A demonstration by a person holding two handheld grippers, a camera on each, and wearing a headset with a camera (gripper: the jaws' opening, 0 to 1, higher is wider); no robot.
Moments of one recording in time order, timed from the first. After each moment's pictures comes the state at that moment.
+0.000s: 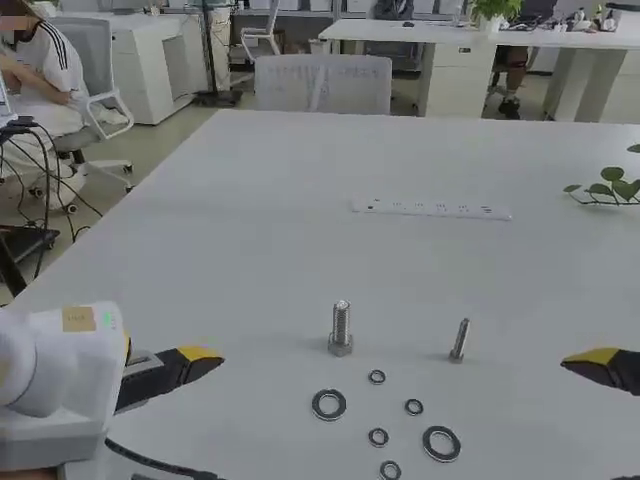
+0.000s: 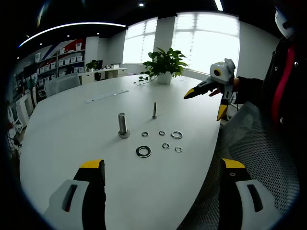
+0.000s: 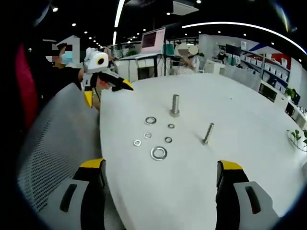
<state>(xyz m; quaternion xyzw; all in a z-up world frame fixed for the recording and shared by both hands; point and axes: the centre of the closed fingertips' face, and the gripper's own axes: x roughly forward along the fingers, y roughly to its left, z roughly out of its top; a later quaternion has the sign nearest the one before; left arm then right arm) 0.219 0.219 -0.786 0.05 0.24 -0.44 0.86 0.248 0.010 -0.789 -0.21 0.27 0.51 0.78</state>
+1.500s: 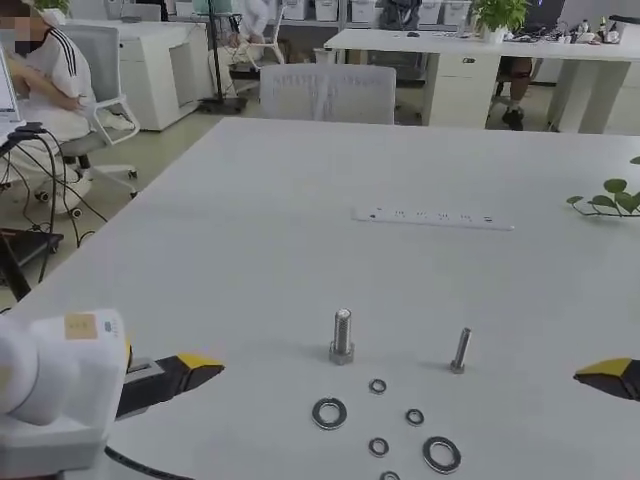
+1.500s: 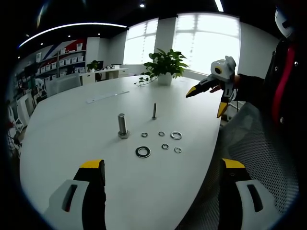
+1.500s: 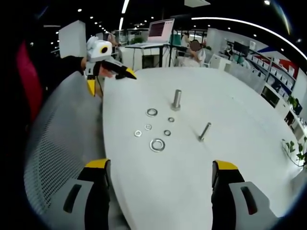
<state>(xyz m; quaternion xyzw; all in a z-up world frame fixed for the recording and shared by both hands) 0.218 0.218 -0.787 0.05 0.25 -0.44 0.86 0.244 0.002 -0.787 -0.23 0.29 0.51 0.77</state>
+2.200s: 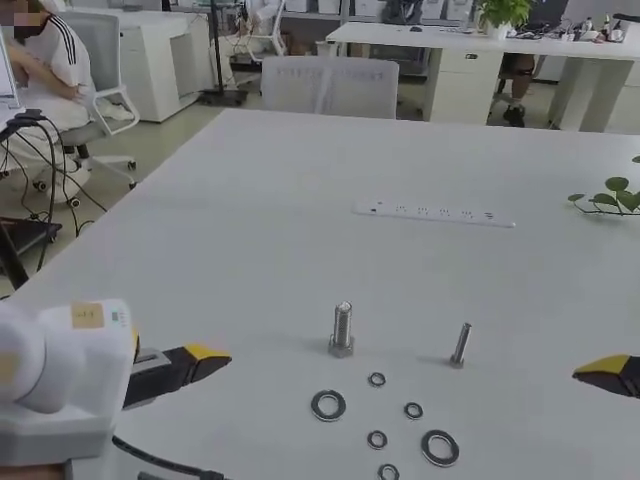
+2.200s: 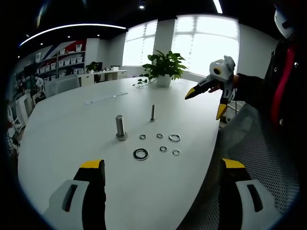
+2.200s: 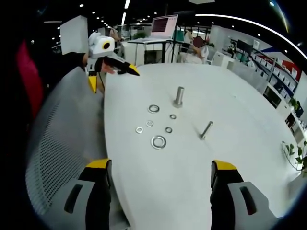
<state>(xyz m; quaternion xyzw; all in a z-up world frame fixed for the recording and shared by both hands) 0.219 0.212 -0.788 0.04 0.24 -0.44 0.86 0.241 0.000 -0.789 -0.25 0.30 0.52 0.76</state>
